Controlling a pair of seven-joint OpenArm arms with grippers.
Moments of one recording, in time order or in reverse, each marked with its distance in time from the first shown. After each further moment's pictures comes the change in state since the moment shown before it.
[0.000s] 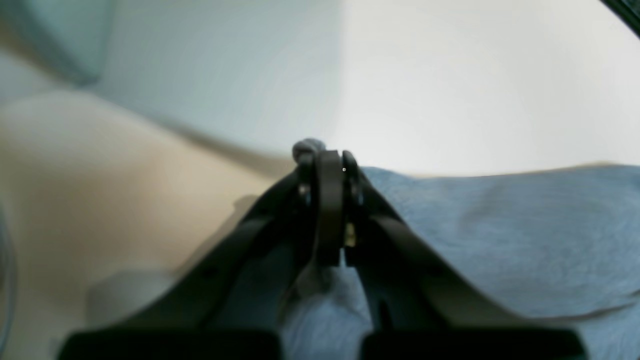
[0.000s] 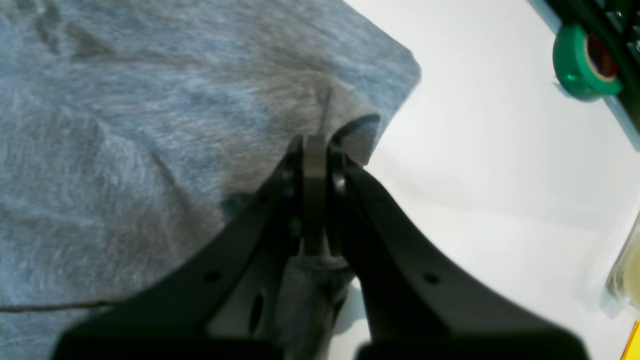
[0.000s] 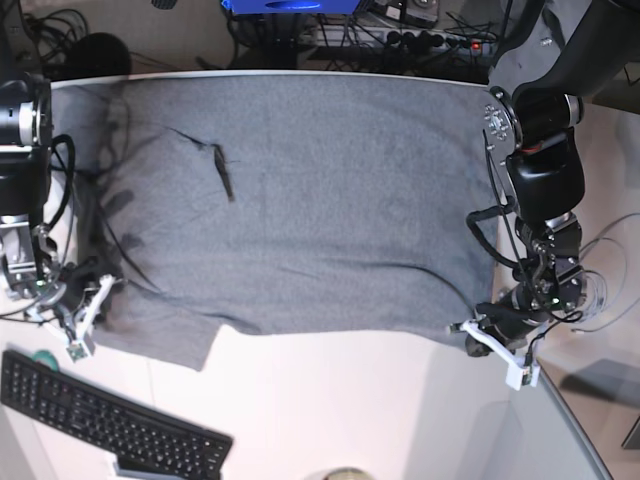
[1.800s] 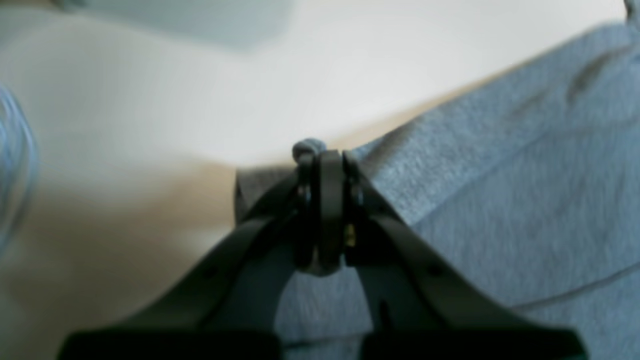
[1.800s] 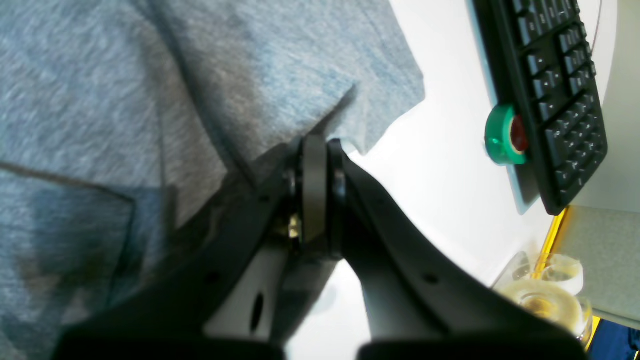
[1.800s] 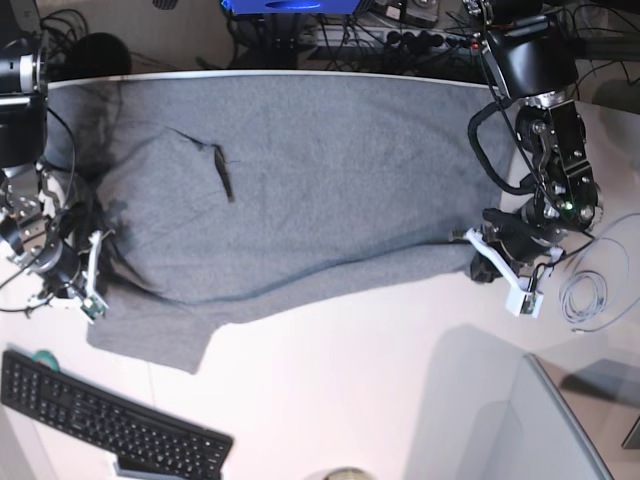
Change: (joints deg) left arm 25.1 1.9 0.1 37.2 -7.8 -3.1 18.0; right arm -10.8 1.6 0.2 12.2 -25.3 0.0 15.8
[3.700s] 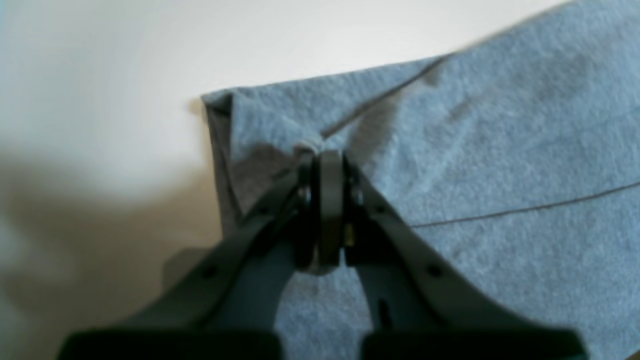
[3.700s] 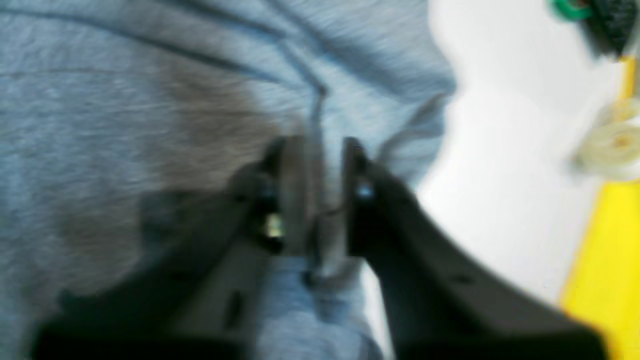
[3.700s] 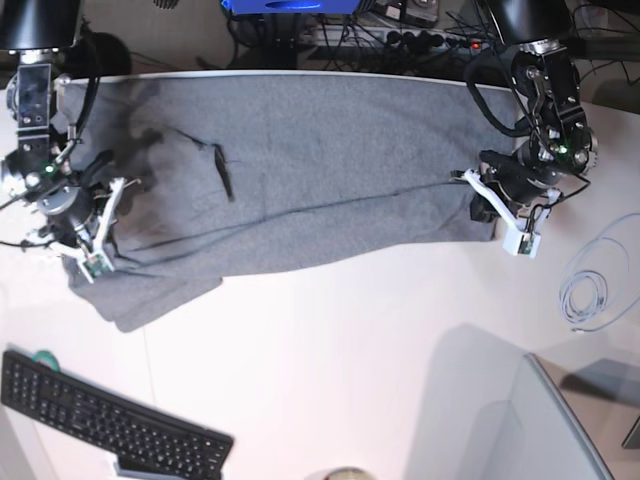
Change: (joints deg) left arm 10.3 0.8 -1.9 2.7 -0.2 0.0 -0.6; right arm -23.8 -7.9 8.8 42.3 22.3 2.6 -39.9
